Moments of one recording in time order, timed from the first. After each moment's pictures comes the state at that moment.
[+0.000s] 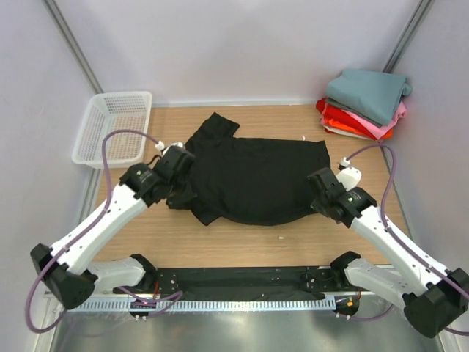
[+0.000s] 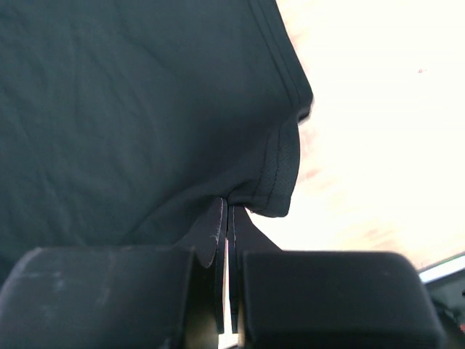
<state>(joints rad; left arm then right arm) -0.71 1.14 1.20 -1.08 -0.25 -0.79 0.52 0.92 0.80 -0.96 0.50 1.02</state>
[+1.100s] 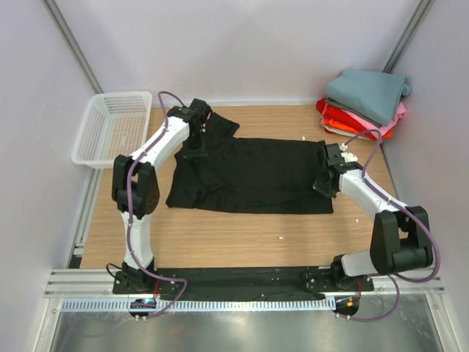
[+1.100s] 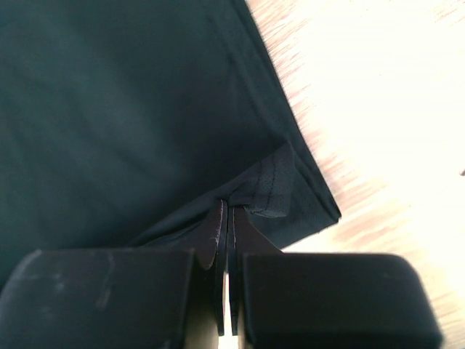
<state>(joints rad) -0.39 2.02 1.82 -1.11 -0.12 -0.40 0.16 1.38 0.86 -0.62 0.29 0.73</state>
